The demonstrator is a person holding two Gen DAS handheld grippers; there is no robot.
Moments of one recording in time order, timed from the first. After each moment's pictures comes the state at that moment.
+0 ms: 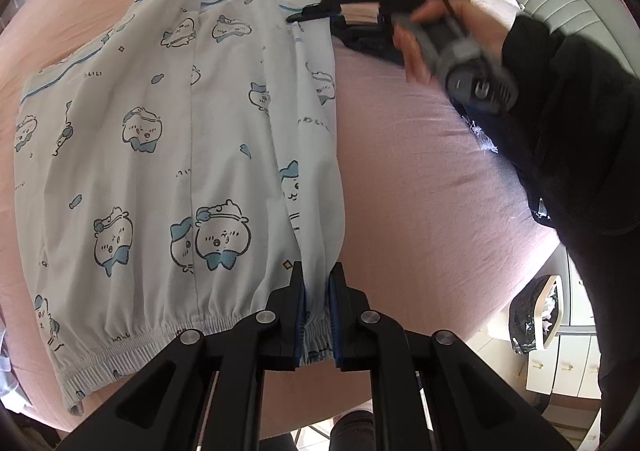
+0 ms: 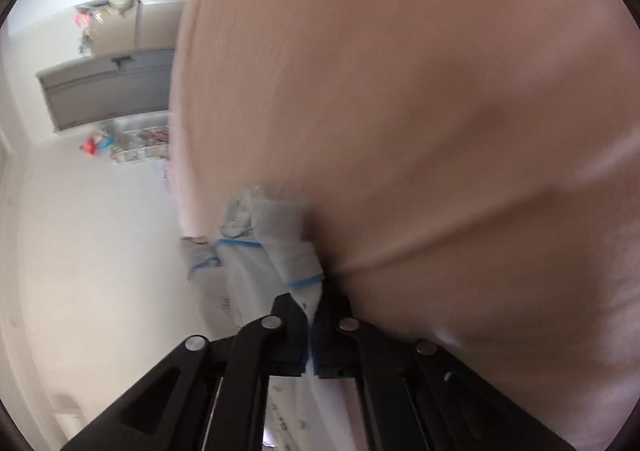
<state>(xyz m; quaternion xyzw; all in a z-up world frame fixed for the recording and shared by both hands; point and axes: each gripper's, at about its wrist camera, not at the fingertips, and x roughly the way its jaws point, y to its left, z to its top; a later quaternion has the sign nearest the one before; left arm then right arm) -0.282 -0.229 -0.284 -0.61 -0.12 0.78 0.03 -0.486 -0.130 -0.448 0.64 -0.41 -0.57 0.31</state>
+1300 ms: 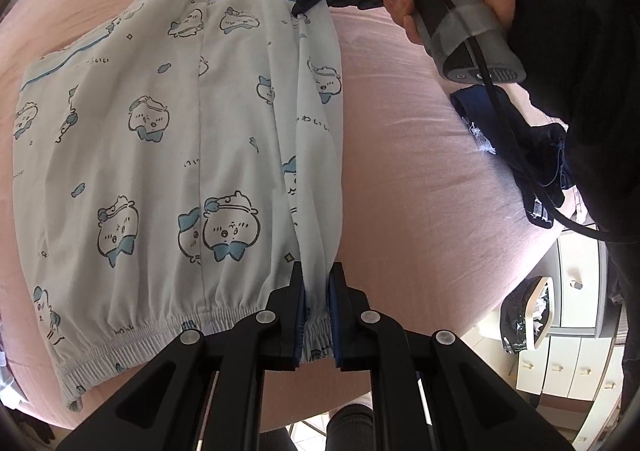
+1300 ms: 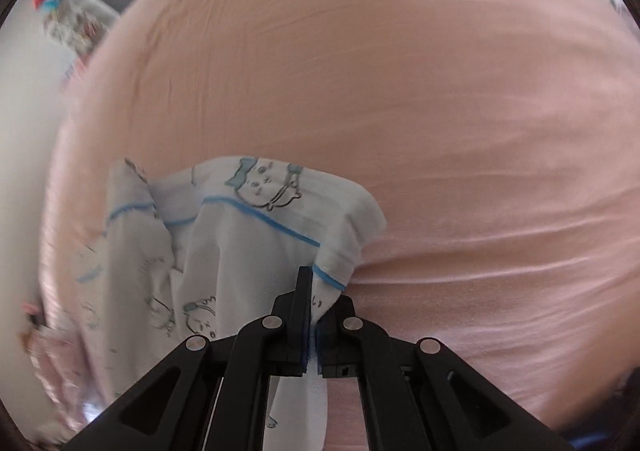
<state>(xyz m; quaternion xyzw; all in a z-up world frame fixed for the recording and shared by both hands) -0.274 -0.234 -0.278 -0.61 -0.15 0.78 0.04 -0.470 -0.218 -0.353 0.65 0.01 -0.73 0.20</state>
